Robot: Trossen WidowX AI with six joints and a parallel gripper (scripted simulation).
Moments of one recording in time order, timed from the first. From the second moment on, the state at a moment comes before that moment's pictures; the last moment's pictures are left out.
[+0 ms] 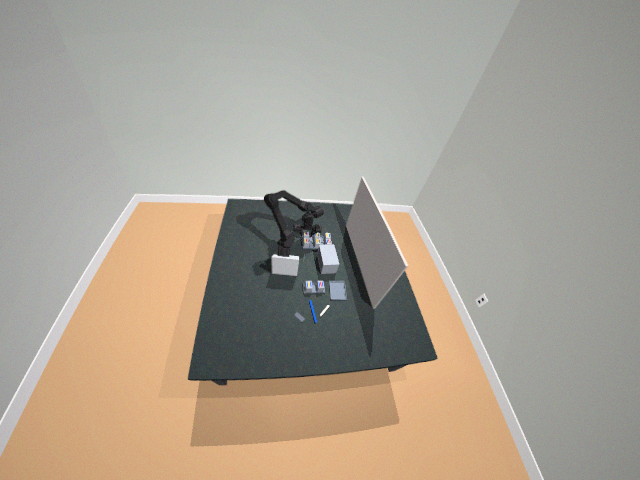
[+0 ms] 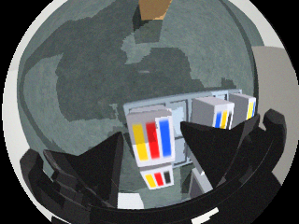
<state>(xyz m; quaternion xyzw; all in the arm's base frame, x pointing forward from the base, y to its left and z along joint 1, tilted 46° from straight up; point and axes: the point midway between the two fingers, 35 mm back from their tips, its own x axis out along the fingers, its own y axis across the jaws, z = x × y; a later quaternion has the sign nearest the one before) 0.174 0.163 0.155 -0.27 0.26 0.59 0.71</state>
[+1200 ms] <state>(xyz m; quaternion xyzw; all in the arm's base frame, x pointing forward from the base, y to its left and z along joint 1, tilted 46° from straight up) 0.174 0.173 0.146 -0.27 0.26 0.59 0.71</state>
